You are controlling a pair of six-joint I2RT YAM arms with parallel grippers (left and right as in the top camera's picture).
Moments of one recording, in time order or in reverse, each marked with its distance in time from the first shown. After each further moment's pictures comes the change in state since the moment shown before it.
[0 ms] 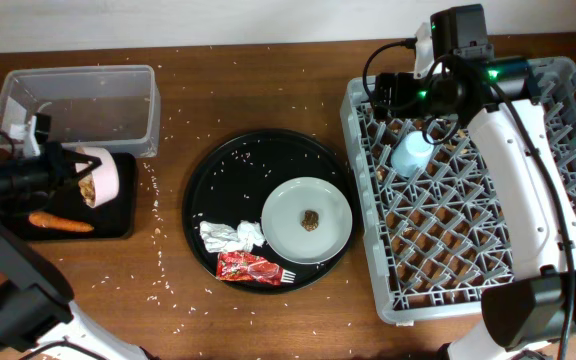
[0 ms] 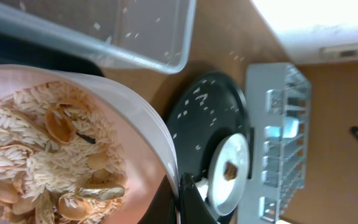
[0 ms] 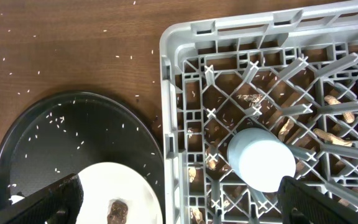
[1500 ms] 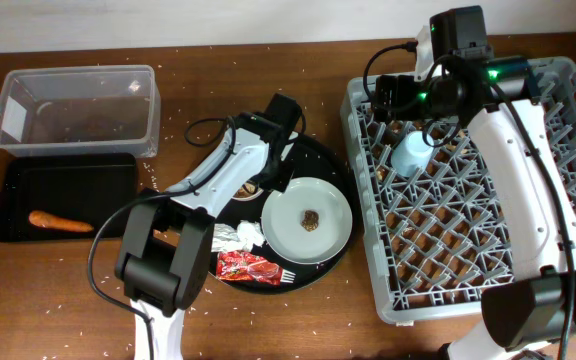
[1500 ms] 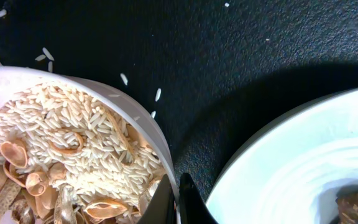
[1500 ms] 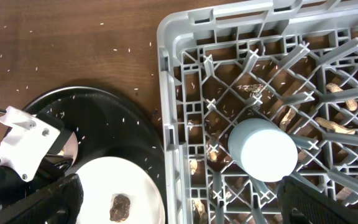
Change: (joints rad) left arm -1.123 0.102 -0.042 0.293 -1.006 -0.383; right arm 0.000 -0.001 0.000 -0.028 0.000 0.022
